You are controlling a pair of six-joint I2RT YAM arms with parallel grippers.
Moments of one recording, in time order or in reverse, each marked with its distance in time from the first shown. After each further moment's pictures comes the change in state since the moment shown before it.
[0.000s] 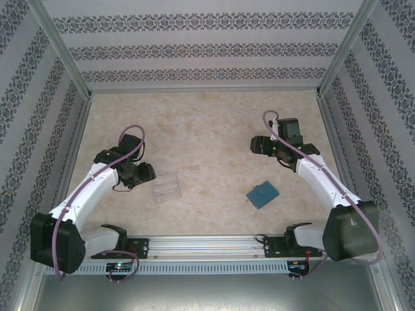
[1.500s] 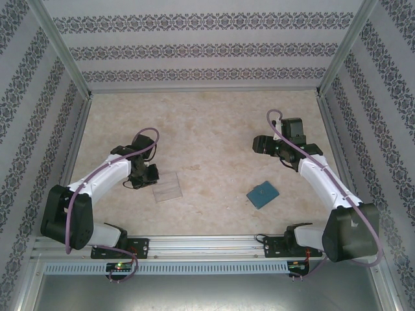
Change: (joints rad) left arm -0.056 0.197 -0.006 0.085 -0.016 0.021; right arm -0.033 -0.013 0.002 -0.017 -0.022 -0.001
